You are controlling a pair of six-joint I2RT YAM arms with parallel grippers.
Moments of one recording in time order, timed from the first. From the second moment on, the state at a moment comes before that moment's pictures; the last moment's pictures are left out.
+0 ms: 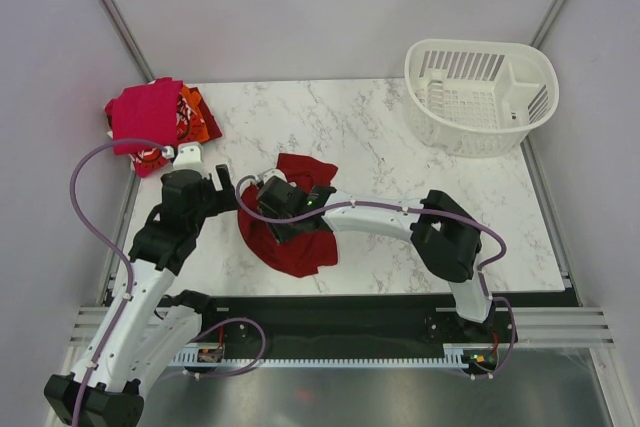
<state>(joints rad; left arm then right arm) -0.27 0.72 0.75 -0.54 -0.29 -0.28 1.11 2.01 1.54 -0.48 0.14 0.46</state>
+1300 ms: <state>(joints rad) -0.24 0.72 0.75 -0.54 -0.34 -0.28 1.03 1.95 1.56 -0.52 0.11 0.46</state>
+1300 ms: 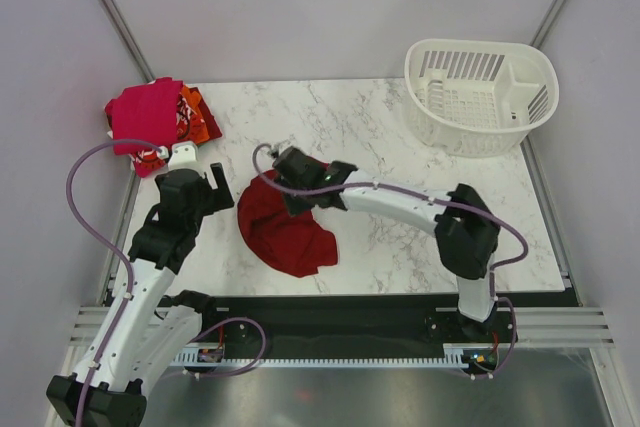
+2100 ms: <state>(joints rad) -0.68 0.95 0.76 -0.55 -0.08 -0.34 0.60 1.12 1.02 -0.69 0.28 0.55</state>
